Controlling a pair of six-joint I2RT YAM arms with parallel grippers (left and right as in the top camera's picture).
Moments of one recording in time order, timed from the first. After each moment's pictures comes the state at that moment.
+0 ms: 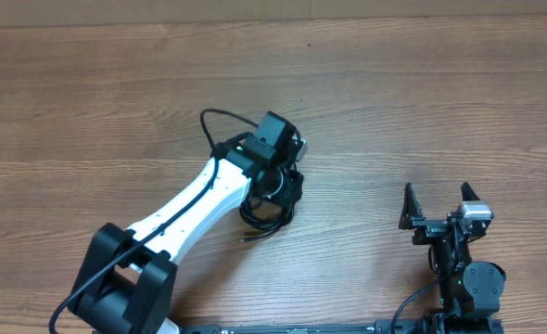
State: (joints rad) left arm -0.60 1.72 1.17 -0.72 0.27 -0.29; right arm -0.02 0.01 0.02 -0.04 -0.04 0.04
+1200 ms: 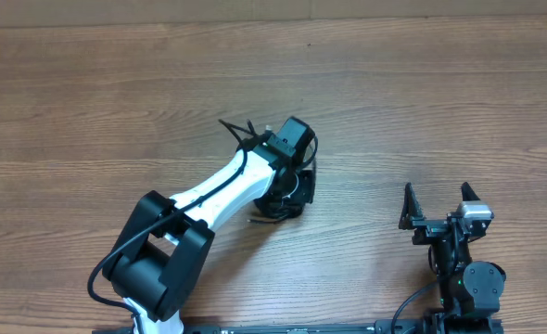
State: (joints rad) left arm -0.64 1.89 1.25 -0.72 0.30 -0.55; right arm -0.02 0.01 0.02 -0.04 -0.04 0.04
